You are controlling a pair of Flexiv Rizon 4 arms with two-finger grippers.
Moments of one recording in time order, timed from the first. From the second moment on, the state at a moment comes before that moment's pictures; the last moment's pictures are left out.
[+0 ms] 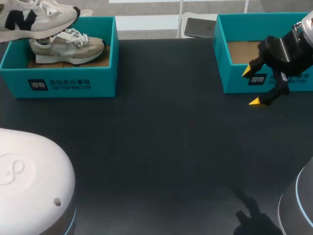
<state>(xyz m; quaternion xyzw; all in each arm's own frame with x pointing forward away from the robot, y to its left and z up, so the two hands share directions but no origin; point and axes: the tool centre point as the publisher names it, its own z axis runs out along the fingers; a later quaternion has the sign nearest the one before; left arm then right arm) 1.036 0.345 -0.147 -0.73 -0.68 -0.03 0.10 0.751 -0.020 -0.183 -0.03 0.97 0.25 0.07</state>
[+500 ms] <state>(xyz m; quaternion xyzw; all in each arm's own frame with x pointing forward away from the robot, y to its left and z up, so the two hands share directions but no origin) 0.950 0.263 -0.134 -0.64 -0.75 -0.07 0.14 0.751 -0.020 -0.183 -0.03 0.97 0.25 0.07</state>
